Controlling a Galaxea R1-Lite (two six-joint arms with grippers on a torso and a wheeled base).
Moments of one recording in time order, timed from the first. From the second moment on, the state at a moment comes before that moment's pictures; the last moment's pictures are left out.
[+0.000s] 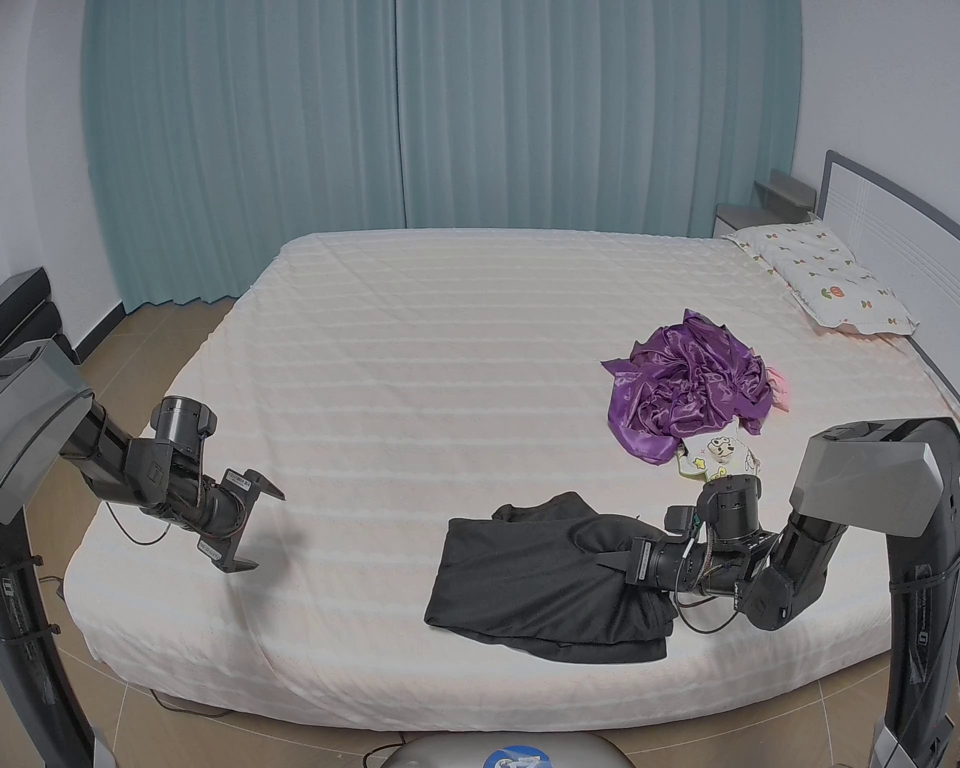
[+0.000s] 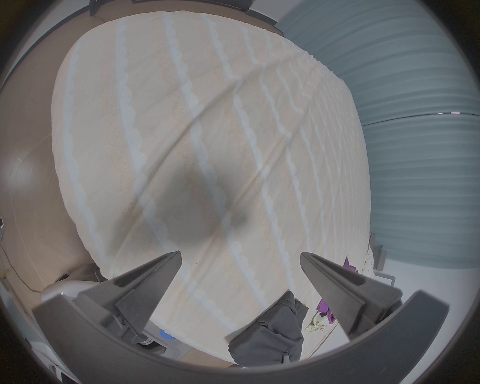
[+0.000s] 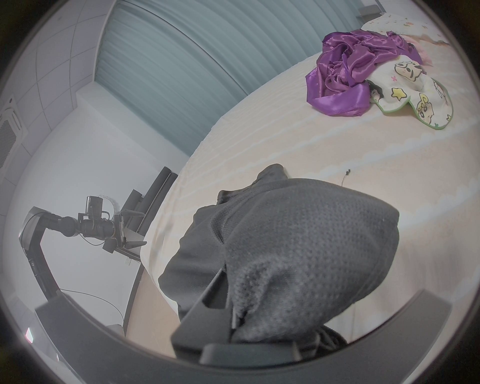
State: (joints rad) left arm 0.04 2.15 -1.06 -0.11 -0.25 -1.18; right arm 0.34 2.39 -0.72 -1.14 0.40 0.52
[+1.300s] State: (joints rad) left arm 0.03 2.15 -1.06 -0.11 -0.25 -1.17; right arm 0.36 2.35 -0.69 -1.14 0.40 0.49
